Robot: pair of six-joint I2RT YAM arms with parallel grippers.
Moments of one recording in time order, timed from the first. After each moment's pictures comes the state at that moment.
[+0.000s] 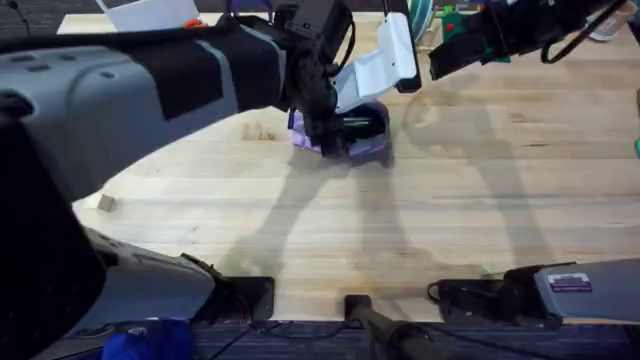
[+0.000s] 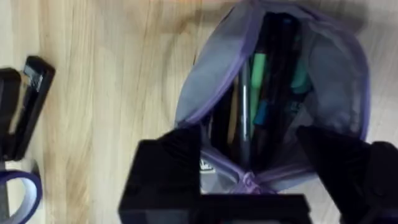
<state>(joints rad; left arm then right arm) -0.52 1.63 1.11 -0.57 0.12 0.90 0.09 1.59 1.54 -1.14 -0.18 -0.24</state>
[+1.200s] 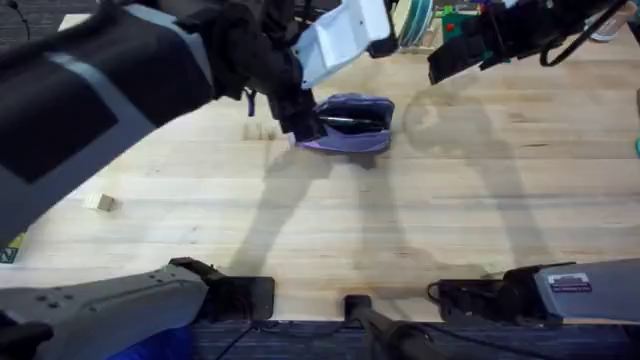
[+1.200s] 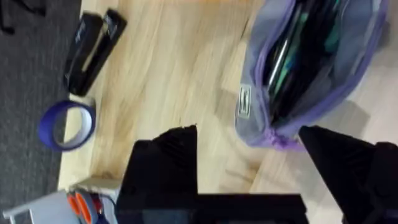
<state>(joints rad) -0.41 1.41 1.11 -0.66 0.08 0.90 0.11 1.59 1.54 -1.17 -0.18 -0.21</state>
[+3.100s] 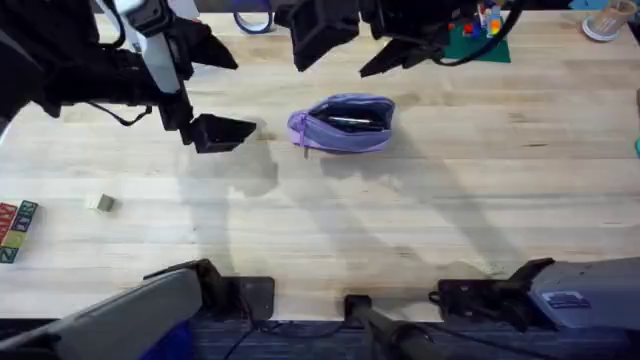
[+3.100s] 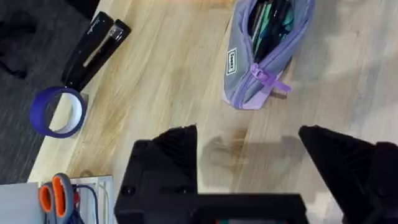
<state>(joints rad) 0.28 1.30 1.11 -1.02 0.82 1.47 0.61 1.59 1.75 -1.14 -0.33 0.45</state>
